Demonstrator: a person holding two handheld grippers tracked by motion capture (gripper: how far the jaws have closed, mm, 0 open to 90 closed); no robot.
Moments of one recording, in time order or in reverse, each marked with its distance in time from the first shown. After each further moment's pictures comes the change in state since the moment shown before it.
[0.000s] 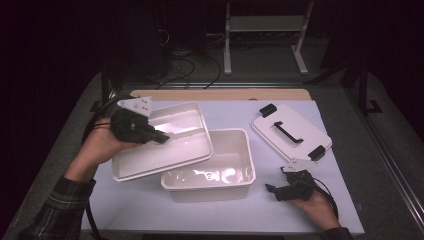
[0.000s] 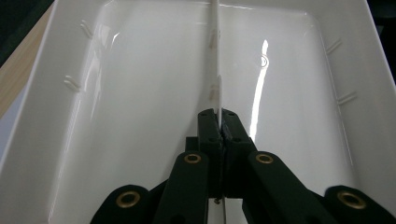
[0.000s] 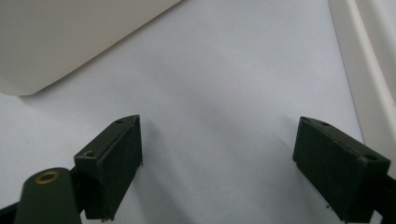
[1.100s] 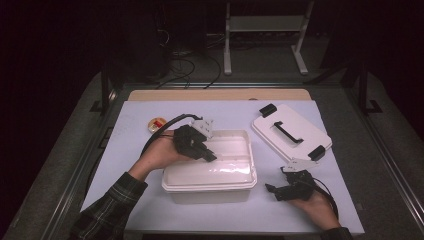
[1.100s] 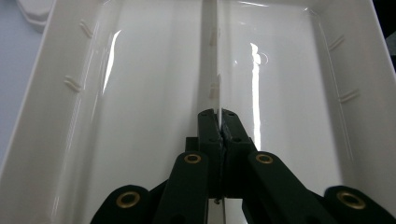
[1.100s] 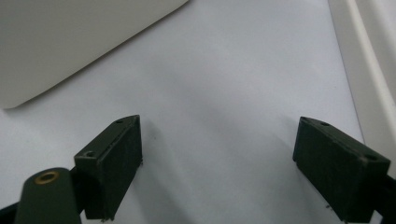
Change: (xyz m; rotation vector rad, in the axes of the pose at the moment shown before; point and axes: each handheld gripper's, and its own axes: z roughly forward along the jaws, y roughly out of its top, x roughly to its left) left arm -0.016 0.053 0.135 0.073 -0.199 0.138; right arm 0.000 0.000 0.000 0.002 0.001 0.003
